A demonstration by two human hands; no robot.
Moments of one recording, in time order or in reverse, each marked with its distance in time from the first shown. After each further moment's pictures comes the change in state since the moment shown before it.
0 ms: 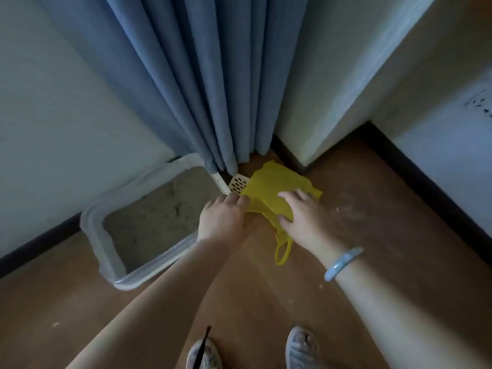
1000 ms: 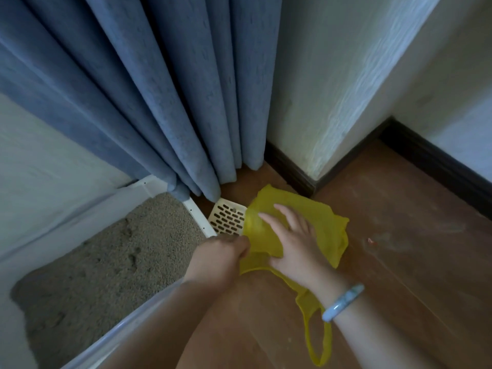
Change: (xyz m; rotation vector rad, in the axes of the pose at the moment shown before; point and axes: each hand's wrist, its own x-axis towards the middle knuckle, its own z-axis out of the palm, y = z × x) left_hand 0.113 -0.045 0.169 -0.075 0.135 0.237; right_hand 0.119 0.088 0.161 0.071 0.128 -0.113
